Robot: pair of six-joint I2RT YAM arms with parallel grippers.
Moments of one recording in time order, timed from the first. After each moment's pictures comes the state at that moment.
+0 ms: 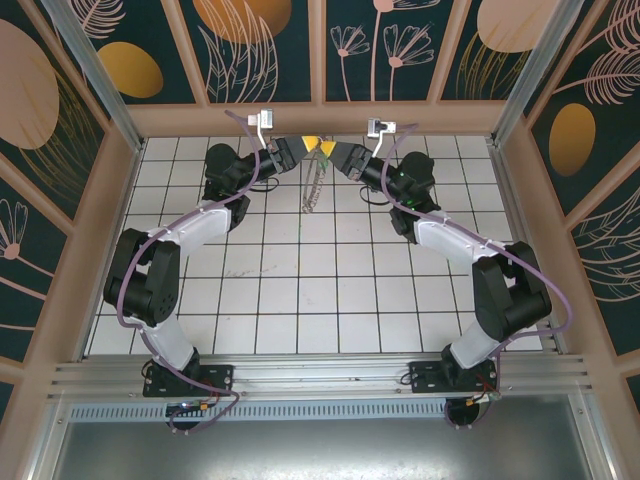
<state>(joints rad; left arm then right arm) -0.38 1.76 1.17 0.98 0.83 -1.18 0.46 1.60 1.05 0.88 -0.65 1.07</state>
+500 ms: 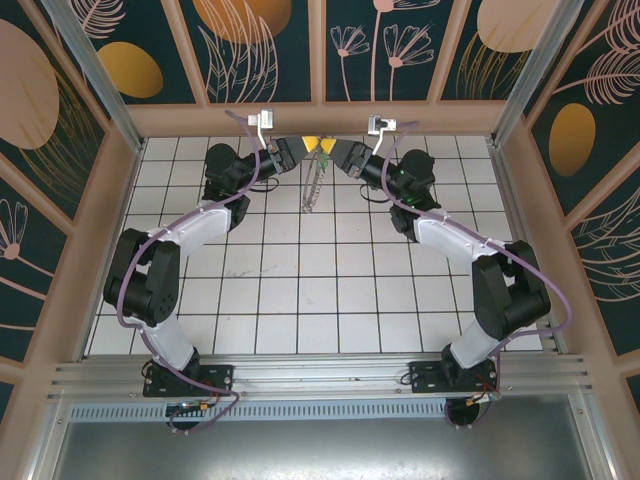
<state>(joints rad) -0.38 1.76 1.17 0.97 0.83 -1.17 0.46 1.61 1.07 0.88 -0.65 1.07</state>
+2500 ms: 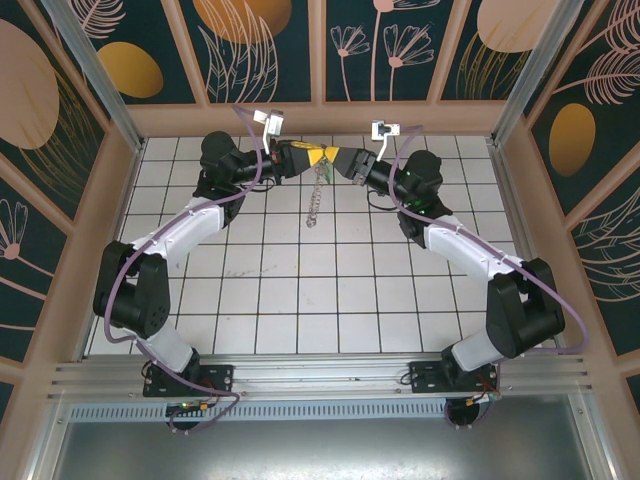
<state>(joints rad) -0.39 1.67 1.23 0.72 1.03 -0.76 0.46 1.49 1.02 0.70 -0.66 0.93</state>
